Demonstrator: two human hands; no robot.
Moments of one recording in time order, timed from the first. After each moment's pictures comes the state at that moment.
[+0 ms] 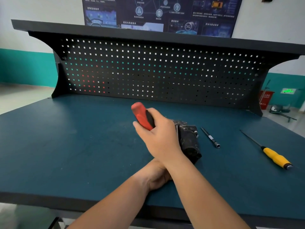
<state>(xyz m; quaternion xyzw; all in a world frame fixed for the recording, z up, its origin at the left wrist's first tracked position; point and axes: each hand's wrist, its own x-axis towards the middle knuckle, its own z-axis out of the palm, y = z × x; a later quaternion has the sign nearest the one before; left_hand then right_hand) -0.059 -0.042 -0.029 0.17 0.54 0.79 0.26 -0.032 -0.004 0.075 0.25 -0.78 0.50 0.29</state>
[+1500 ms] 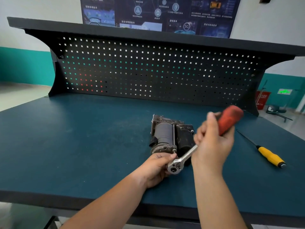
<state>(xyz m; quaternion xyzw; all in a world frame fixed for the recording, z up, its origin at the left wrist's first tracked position) -0.060 -0.037 -0.028 0.13 0.54 0.80 0.23 -0.013 0.062 0.071 0.04 -0.41 0.82 0.39</state>
